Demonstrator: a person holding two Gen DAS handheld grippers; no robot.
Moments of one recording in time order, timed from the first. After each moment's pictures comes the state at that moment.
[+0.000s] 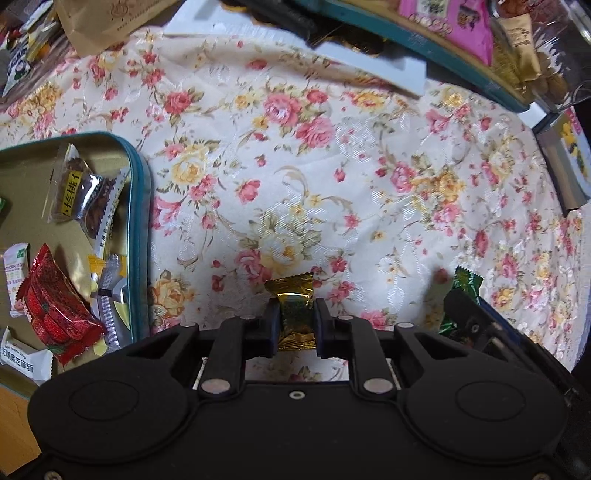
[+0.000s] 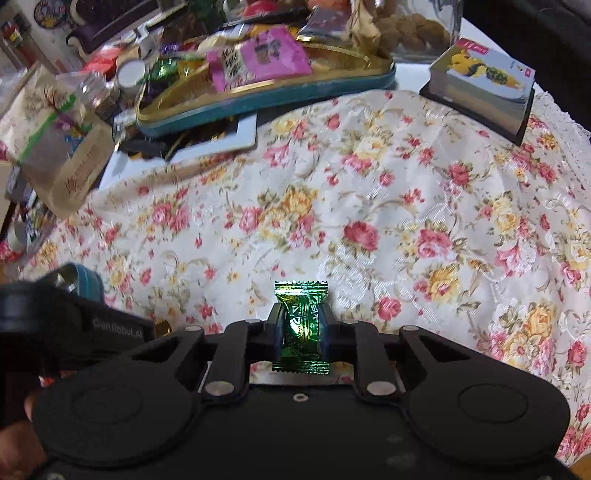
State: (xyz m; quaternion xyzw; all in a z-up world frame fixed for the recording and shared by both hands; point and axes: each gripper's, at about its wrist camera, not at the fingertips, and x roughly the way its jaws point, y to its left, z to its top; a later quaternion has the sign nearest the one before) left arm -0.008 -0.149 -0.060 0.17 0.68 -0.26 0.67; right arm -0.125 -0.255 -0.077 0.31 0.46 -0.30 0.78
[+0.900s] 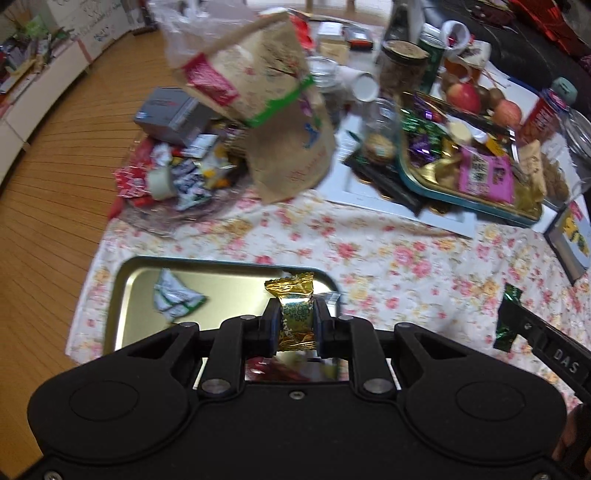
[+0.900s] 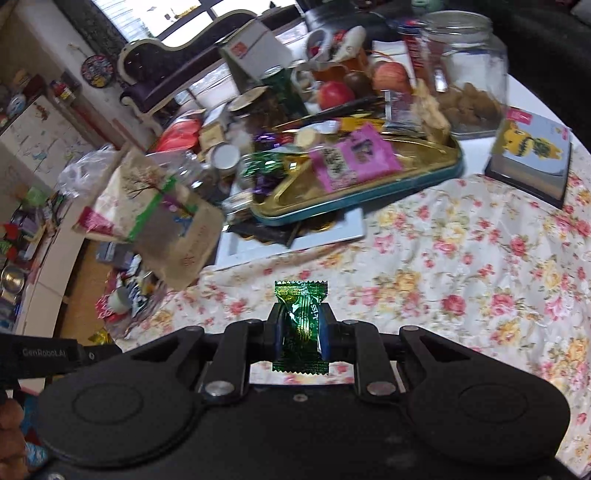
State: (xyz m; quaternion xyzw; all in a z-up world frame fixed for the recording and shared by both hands) left arm 0.061 -0.050 0.085 0.18 0.53 -0.21 0.80; right arm -0.094 -0.224 0.021 0.35 0.36 -0.24 0.83
